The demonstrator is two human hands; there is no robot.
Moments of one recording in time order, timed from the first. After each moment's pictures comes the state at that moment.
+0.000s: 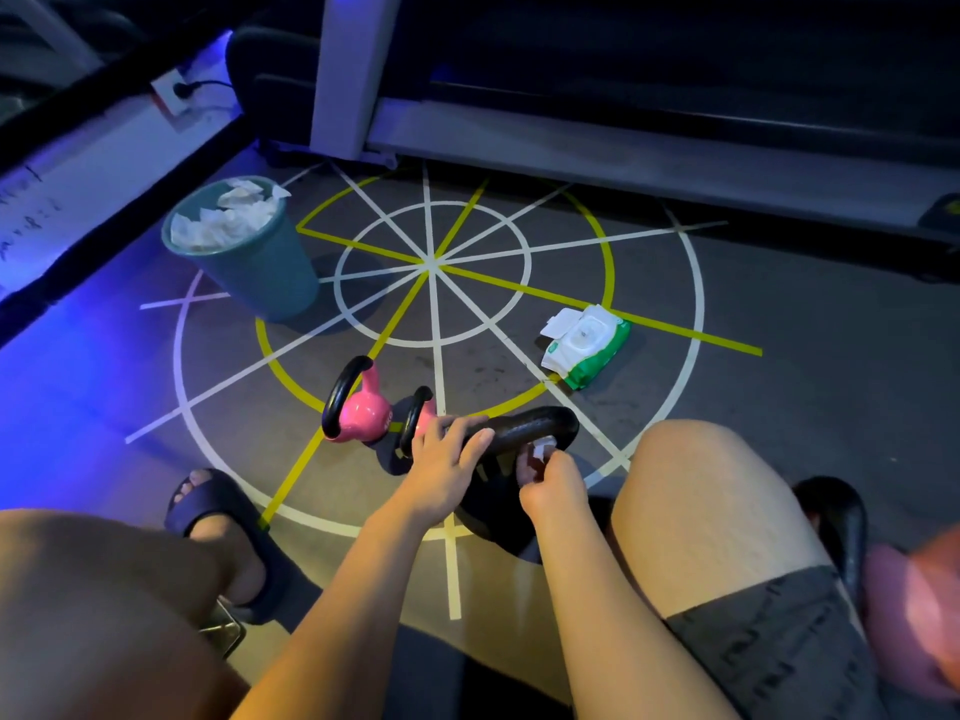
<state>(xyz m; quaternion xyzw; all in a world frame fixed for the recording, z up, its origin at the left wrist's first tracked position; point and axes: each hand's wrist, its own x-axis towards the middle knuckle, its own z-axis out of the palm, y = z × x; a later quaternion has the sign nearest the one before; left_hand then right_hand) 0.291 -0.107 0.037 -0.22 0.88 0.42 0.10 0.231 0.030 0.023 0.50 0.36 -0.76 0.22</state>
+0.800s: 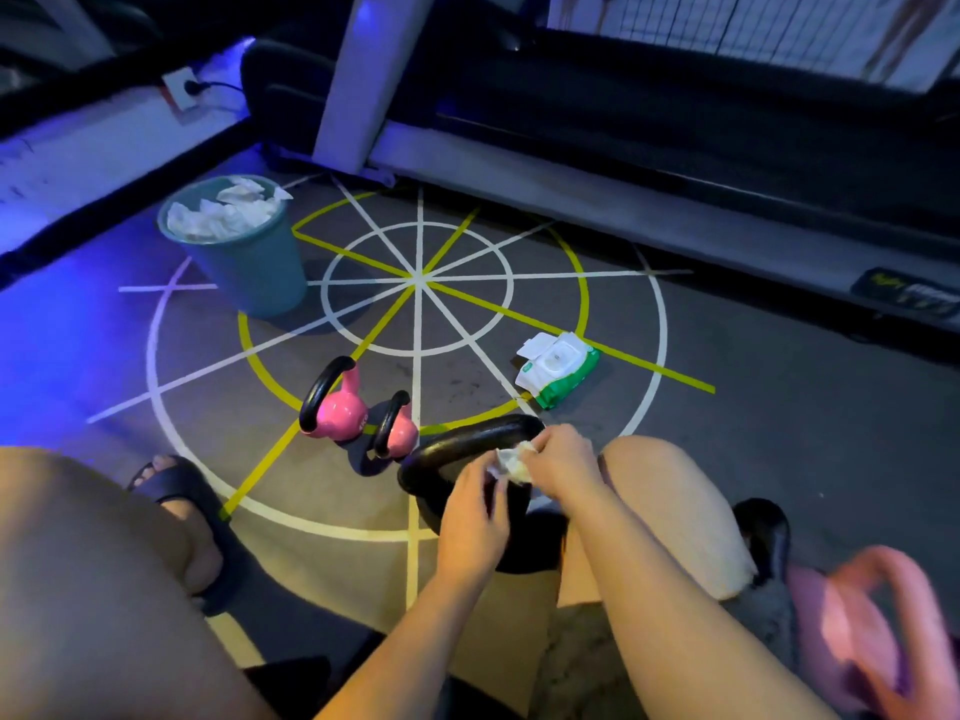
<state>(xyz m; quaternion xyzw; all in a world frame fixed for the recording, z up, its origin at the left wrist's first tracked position) 0.319 0.003 0.017 -0.24 0.82 0.49 -0.17 0.210 0.078 0.090 0.01 0.92 -0.30 0.26</state>
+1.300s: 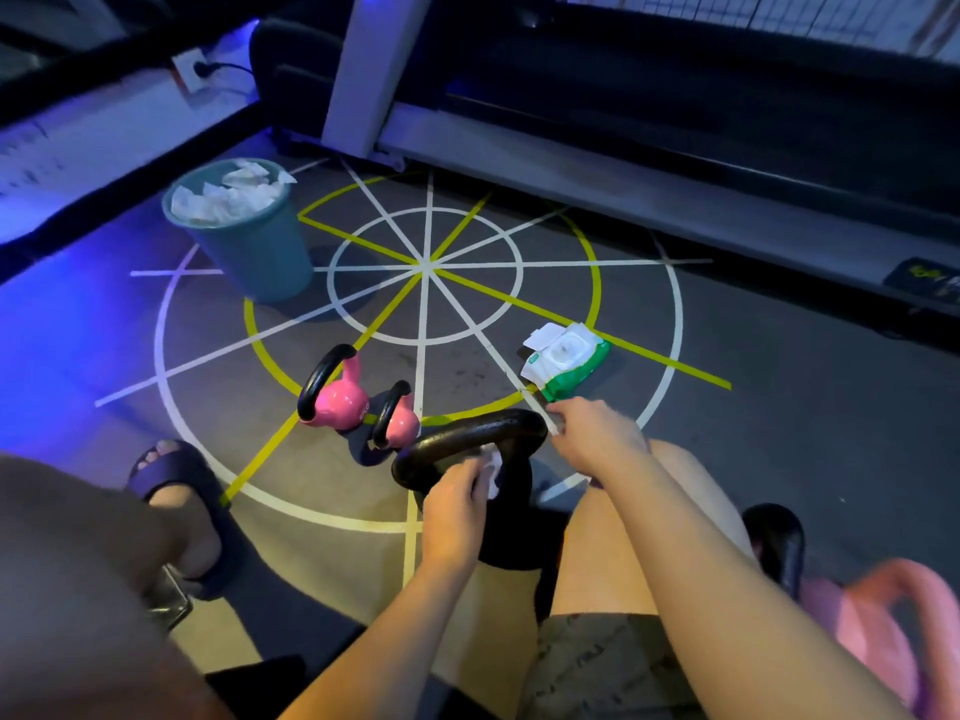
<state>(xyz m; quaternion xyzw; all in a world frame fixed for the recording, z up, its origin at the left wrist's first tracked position) 0.307 -0.010 -0.006 -0.30 0.85 0.41 -0.13 0.165 0.102 0.113 -0.18 0.95 -0.07 0.25</state>
